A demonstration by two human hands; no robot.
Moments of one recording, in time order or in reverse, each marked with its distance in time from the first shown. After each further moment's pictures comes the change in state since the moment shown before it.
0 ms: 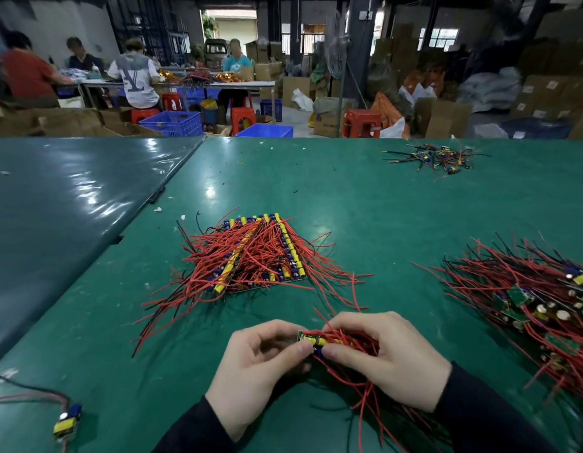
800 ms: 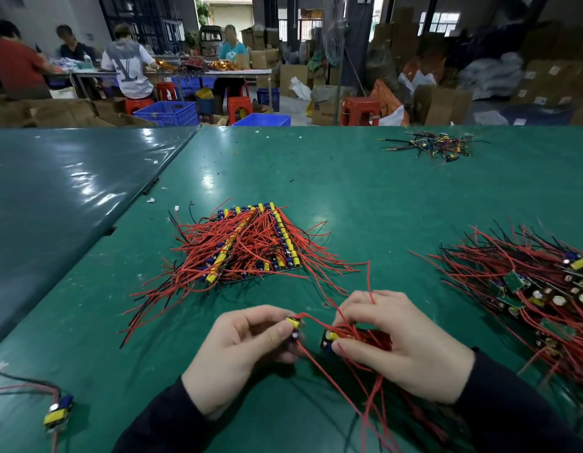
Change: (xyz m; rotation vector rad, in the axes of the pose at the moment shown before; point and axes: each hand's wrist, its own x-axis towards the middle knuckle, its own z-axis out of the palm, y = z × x) left_hand 0.002 0.010 -0.006 -0.035 -0.023 -0.058; right_hand -0.010 0.005 -0.015 -0.103 -0.052 -0.070
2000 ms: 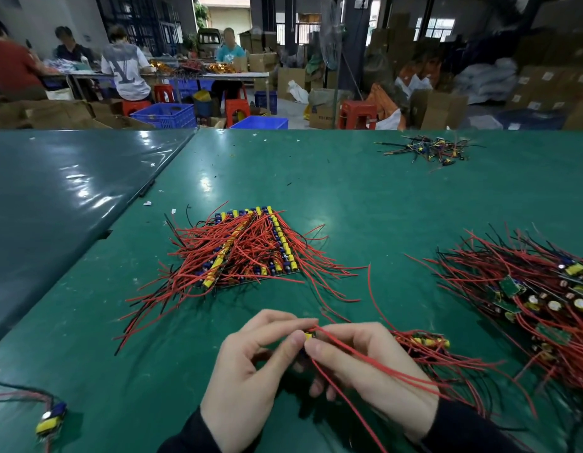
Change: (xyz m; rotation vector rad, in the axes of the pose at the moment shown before) left_hand -0.011 -0.005 0.020 0.490 0.089 0.399; right_hand 0.004 -0.038 0.031 0.992 0.028 0.324
